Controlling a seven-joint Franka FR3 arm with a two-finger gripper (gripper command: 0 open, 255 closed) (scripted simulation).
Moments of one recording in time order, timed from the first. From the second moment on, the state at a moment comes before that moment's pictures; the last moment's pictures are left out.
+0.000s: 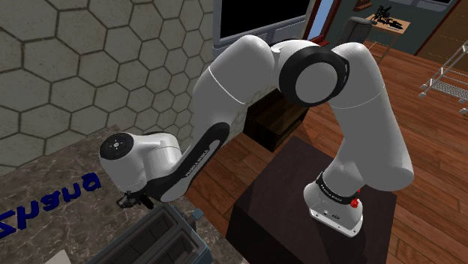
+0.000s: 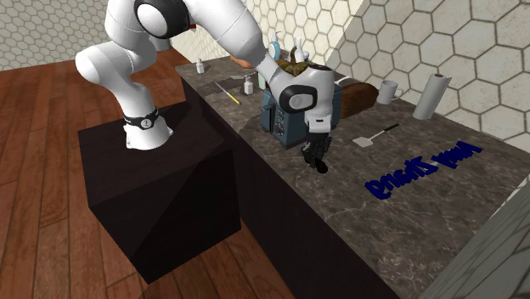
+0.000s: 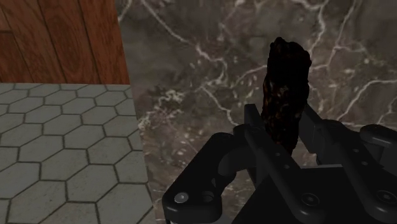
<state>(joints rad) 0.45 0.77 0.34 -1.73 -0.58 2.50 1.09</state>
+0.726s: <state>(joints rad) 0.43 0.71 0.37 -1.75 -0.55 2.46 1.07</state>
